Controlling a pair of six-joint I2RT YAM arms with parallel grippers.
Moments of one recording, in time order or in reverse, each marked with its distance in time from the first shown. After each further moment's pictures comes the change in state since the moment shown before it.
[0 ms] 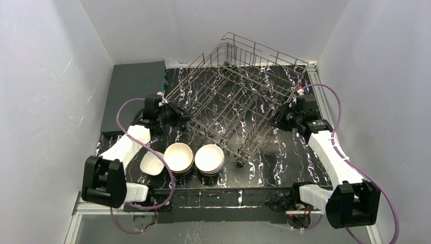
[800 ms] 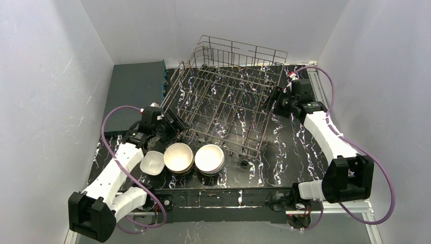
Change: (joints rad) left arm -0.103 -0.352 -0.103 -0.336 -0.281 0.084; right arm 0.014 0.232 0.217 -0.005 -0.004 -0.138
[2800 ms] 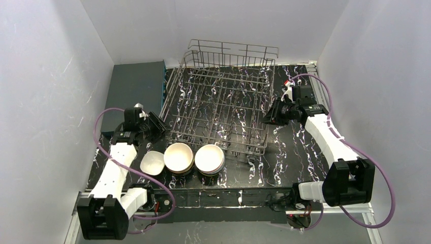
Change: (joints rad) left arm 0.297 0.037 0.025 -0.092 0.130 0.266; right arm -0.012 -0.043 -0.040 -0.132 -0.187 -0.065
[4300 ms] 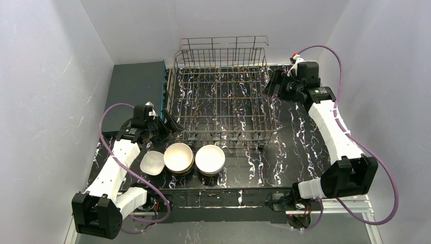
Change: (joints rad) left arm -0.154 -0.008 0.036 -0.074 -0.054 -0.058; right arm 0.012 0.101 0.337 -0.014 0.240 -0.065
